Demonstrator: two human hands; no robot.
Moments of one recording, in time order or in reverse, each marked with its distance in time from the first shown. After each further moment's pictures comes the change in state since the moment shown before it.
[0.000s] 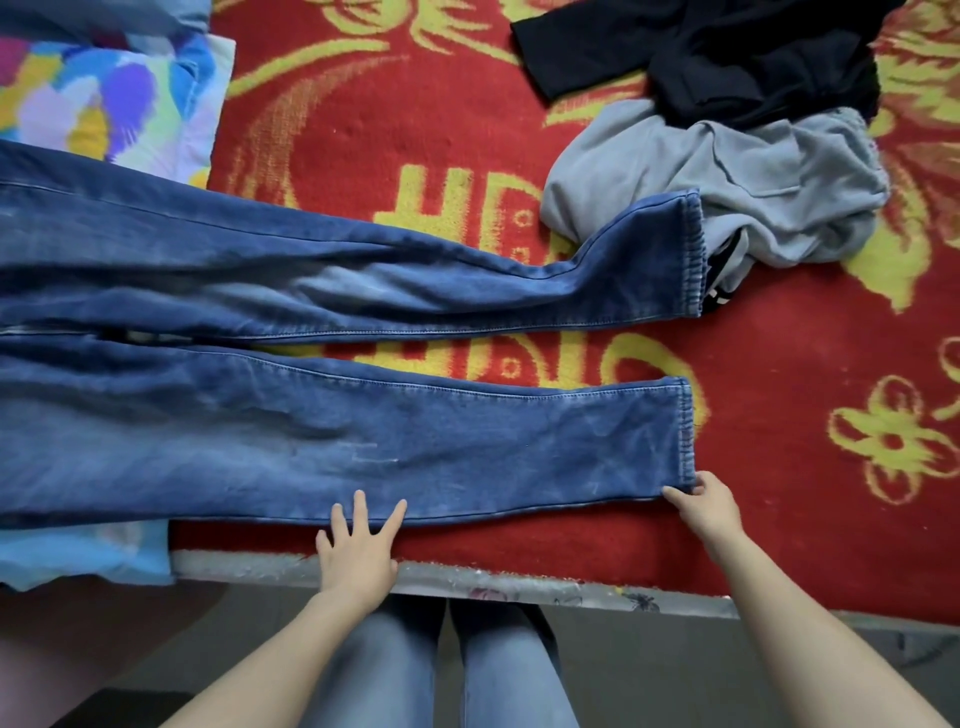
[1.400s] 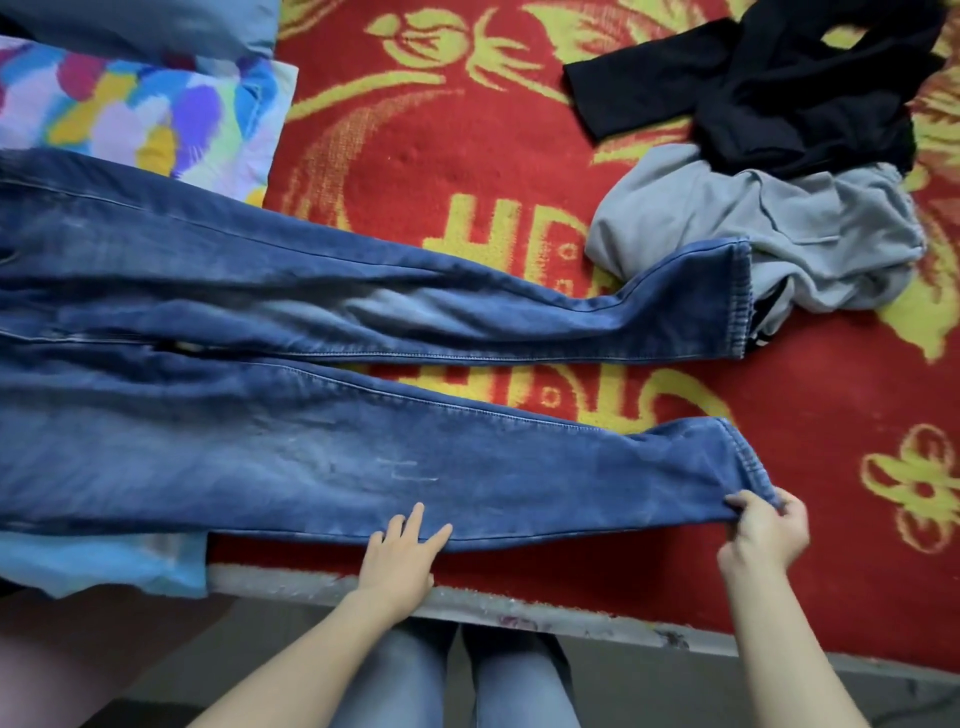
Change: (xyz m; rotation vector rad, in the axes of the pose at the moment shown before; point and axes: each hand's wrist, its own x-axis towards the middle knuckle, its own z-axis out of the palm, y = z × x) left_hand 0.017 -0.017 -0.015 0.048 0.051 0.287; right_hand -0.045 -0.077 0.004 1.003 0.520 0.142
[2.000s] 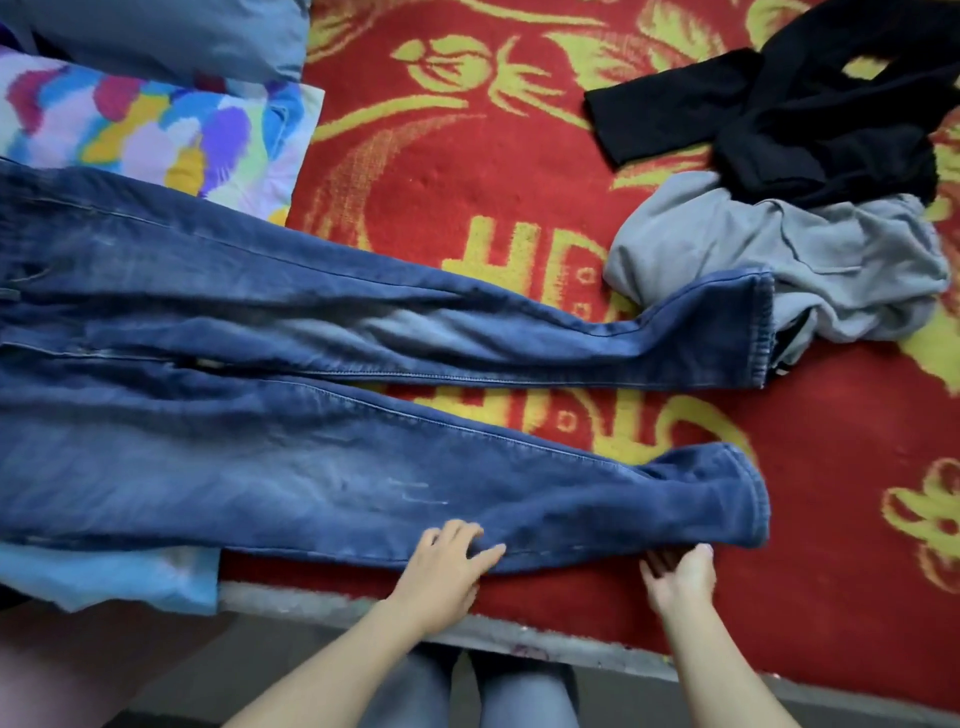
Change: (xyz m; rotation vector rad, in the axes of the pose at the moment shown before) left_hand -0.009 0.017 -0.046 0.092 0.300 0.331; right_hand -0.051 0.043 0.026 0.090 -0.176 0.521
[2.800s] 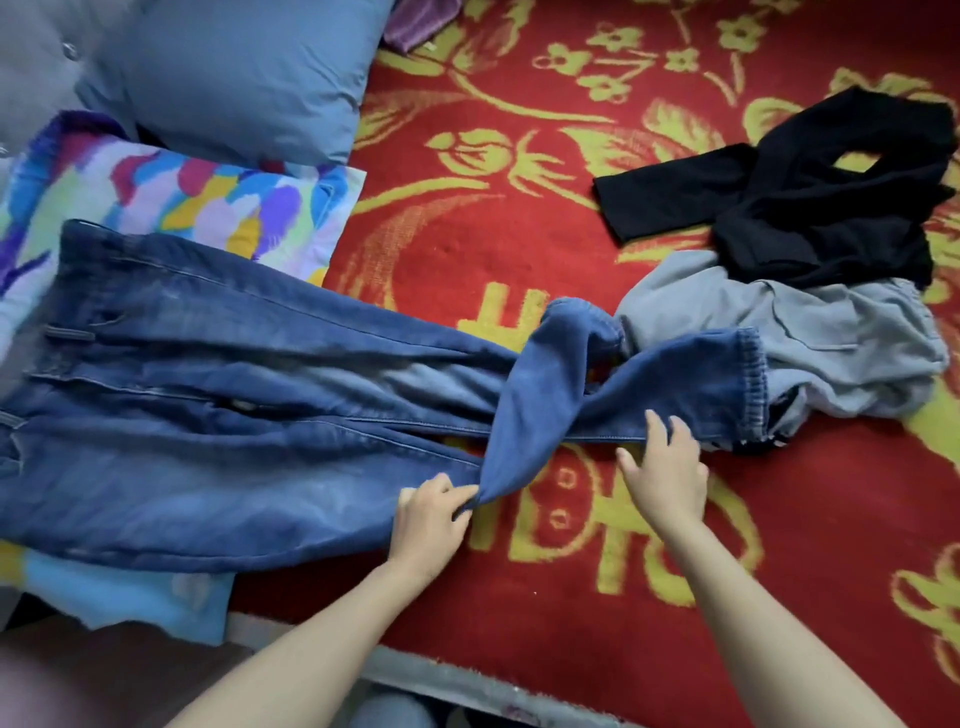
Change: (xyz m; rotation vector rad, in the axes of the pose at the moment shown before) left_hand 0.034 -0.028 -0.075 -0.454 0.471 -0.453; right_hand -0.051 -0.086 0.105 -1.610 -0.122 -1.175
